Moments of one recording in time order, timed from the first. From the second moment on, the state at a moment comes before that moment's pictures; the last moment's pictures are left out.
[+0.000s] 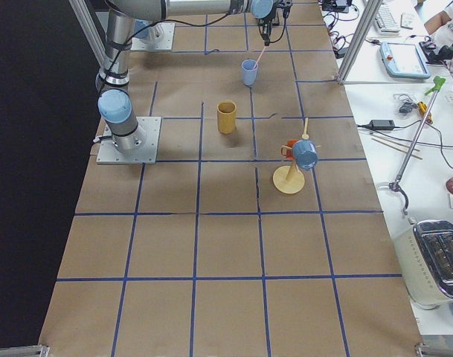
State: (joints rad) left arm -1.62 -1.51 -1.59 -1.58 1.58 0.02; right arm 1.93 -1.14 1.29 -1.84 -1.63 0.60
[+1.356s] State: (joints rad) left arm -1.62 -1.50 -1.60 -1.58 1.58 0.02; right arm 1.63 -1.45 1.41 -1.50 -1.61 0.17
